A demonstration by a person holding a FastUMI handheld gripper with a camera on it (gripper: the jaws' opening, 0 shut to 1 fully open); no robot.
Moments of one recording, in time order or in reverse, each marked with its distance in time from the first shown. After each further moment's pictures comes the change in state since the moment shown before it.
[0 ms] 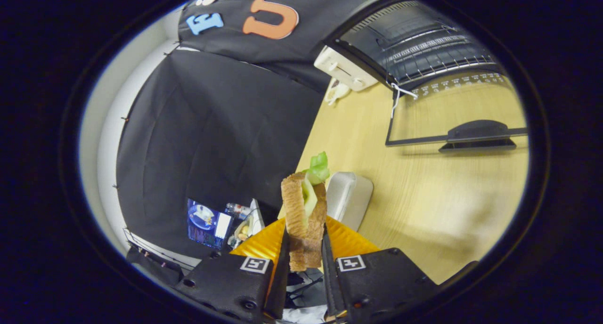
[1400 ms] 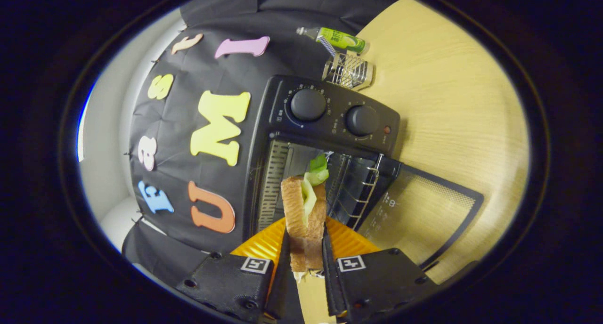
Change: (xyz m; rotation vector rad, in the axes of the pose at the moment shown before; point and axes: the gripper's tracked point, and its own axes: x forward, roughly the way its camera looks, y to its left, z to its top) arm -0.097 -0.158 0.229 0.524 -1.181 -0.234
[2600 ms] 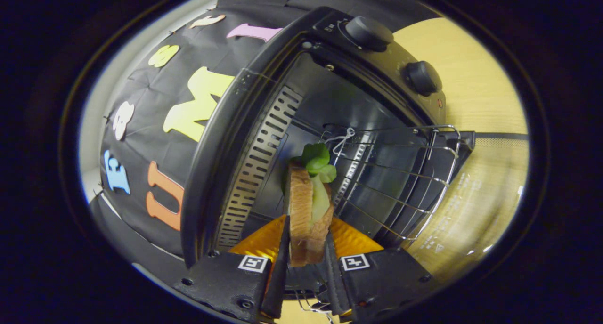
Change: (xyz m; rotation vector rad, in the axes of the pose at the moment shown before) arm 0.089 0.002 -0.044 -0.242 -0.087 -0.143
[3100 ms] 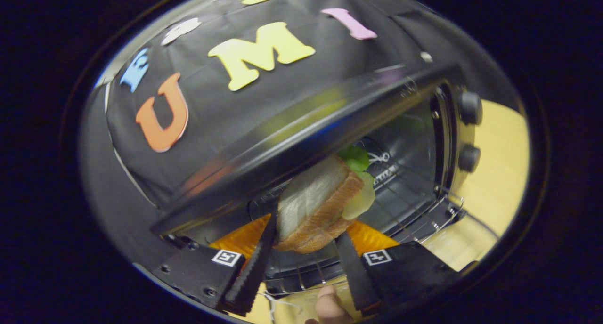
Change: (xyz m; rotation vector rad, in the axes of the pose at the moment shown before) arm -0.017 0.002 -0.004 -0.679 0.072 -0.076
